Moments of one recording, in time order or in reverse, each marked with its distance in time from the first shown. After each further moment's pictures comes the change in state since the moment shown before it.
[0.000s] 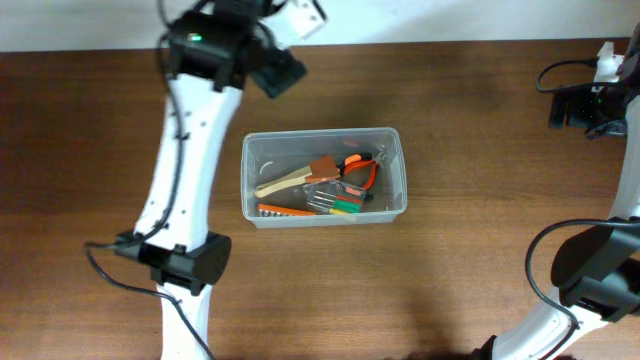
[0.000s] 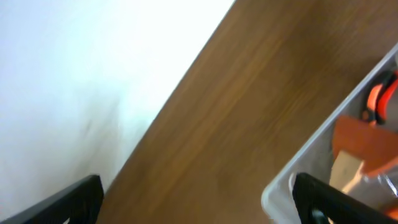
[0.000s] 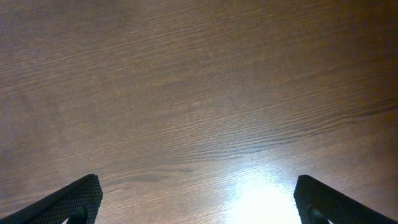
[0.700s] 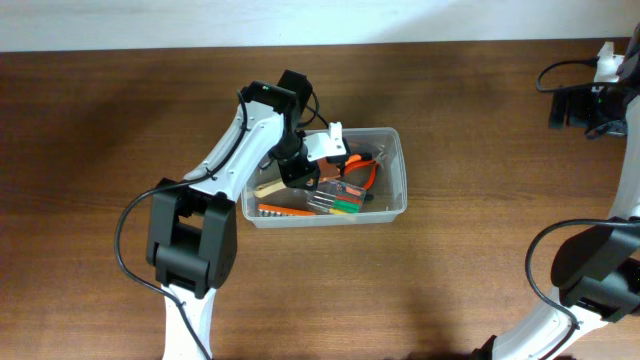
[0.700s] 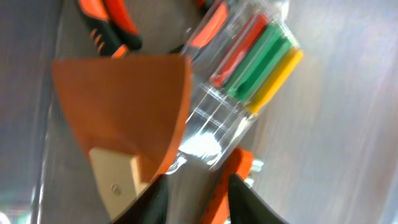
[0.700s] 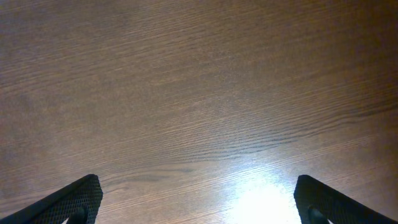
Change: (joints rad) left arm -0.060 -0.006 -0.918 0.193 0.436 0.252; right arm 0.000 0.000 0.000 0.000 0.000 0.000
